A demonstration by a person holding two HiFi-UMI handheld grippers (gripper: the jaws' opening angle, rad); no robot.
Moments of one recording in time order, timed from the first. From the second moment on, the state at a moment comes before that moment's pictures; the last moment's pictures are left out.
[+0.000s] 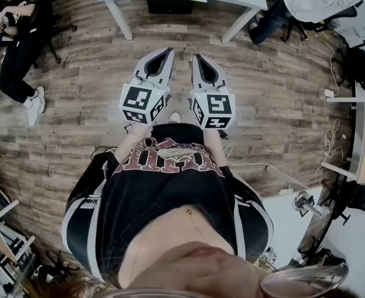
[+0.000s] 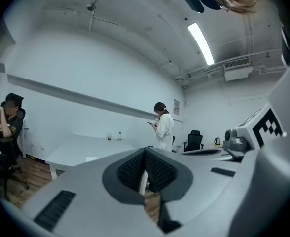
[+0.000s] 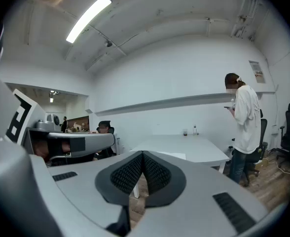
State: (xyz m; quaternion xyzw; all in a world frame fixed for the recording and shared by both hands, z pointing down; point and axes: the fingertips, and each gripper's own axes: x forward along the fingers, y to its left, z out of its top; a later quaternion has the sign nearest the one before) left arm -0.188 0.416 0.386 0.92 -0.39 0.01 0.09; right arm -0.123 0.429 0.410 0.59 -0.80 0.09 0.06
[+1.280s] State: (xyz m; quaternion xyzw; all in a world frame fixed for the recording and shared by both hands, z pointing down) left arm -0.186 0.341 0.405 0.92 -0.37 0.01 0.13; right arm -0.105 0.358 0.417 0.62 -0.78 0.09 0.05
